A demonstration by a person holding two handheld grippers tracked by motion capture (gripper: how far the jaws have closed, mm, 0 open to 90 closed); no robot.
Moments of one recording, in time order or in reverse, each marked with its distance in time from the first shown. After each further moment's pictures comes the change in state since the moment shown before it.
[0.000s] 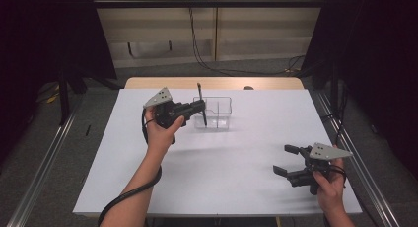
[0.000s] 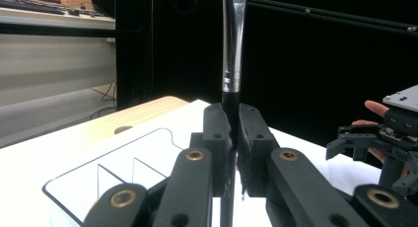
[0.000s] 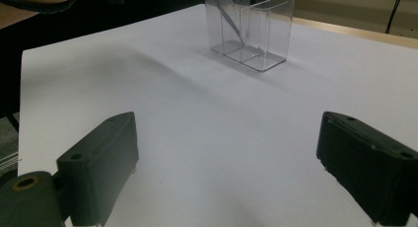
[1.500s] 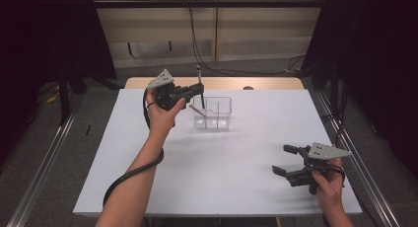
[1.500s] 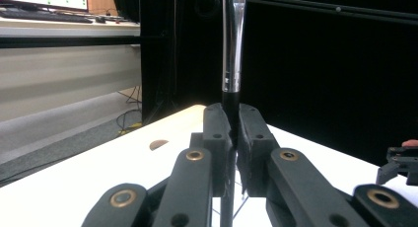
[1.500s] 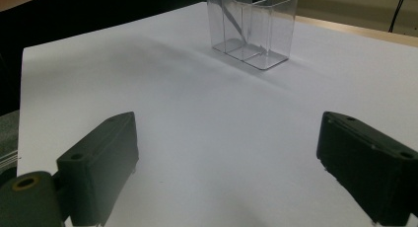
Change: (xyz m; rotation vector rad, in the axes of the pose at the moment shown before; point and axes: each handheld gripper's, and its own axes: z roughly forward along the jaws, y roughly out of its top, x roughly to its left) left arm 0.030 0.028 0.019 0.020 0.086 0.039; right arm -0.001 0.000 0.003 0.004 0.008 -0.003
